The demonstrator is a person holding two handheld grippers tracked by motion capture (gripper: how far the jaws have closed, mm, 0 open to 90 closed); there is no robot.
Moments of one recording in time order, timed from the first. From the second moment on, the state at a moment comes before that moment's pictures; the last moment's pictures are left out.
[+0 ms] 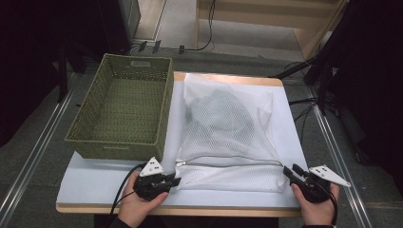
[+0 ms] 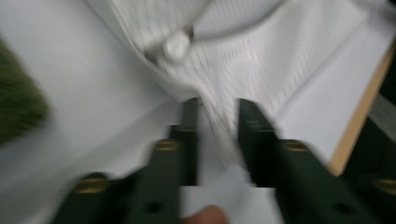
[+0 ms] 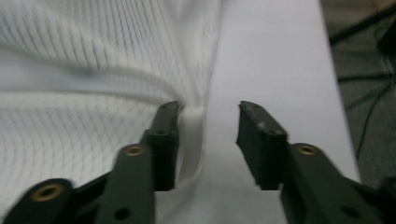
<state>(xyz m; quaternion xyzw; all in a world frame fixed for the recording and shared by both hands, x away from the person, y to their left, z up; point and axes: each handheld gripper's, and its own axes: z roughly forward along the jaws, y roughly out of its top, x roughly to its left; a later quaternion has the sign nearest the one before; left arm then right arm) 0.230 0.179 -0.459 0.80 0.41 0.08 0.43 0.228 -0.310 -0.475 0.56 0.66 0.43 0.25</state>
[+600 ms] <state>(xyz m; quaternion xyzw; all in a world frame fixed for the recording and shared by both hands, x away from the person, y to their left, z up) 0.253 0.163 -0.469 0.82 0.42 0.09 0.37 0.248 -0.294 -0.489 0.56 0.71 0.40 0.16</state>
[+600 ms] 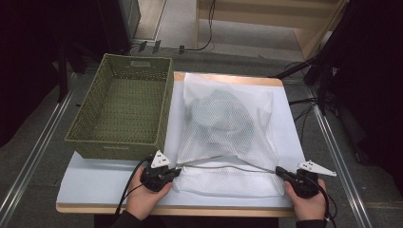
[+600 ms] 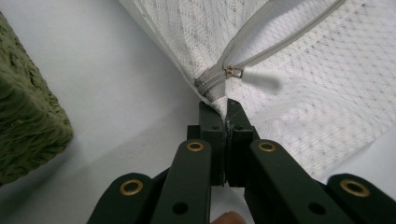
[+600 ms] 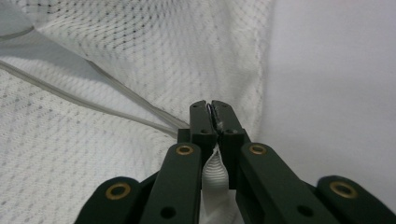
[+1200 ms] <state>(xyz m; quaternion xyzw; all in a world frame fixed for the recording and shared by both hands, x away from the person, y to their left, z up) 0.242 0.194 -0.461 0.78 0.39 0.10 0.48 0.233 -0.301 -0.469 0.52 0.67 0.48 0.22</state>
